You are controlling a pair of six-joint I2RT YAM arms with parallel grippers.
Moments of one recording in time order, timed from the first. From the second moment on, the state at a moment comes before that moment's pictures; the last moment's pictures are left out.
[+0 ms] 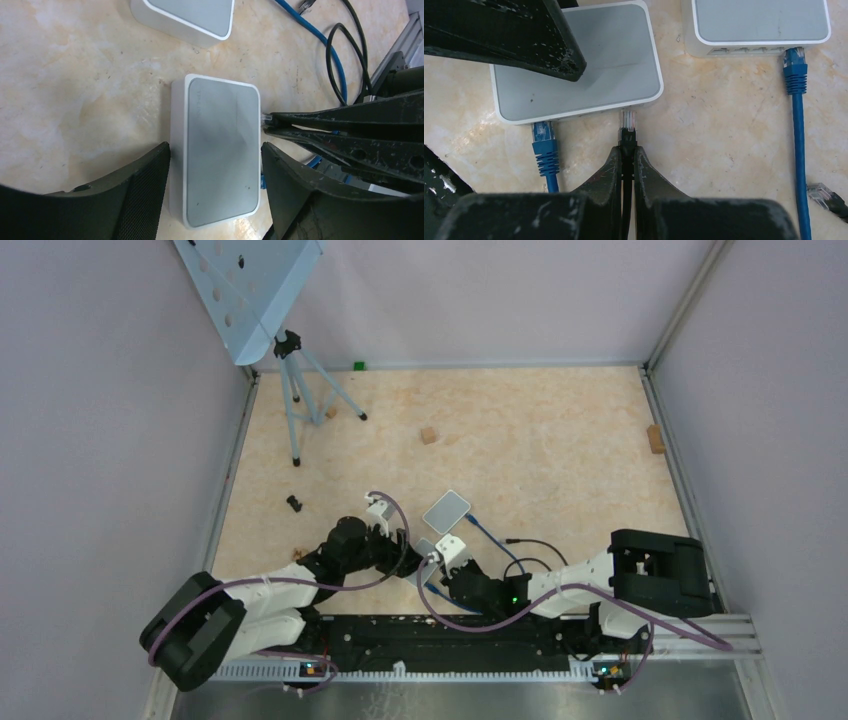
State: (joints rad) left arm -0.67 1.06 0.13 0.44 0.32 -0.54; right arm 1.43 1.50 0.46 0.33 0.61 0.34
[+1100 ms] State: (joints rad) left arm -0.66 1.27 0.24 0.51 0.29 -0.56; right arm 1.43 1.50 0.39 0.47 0.63 0.20
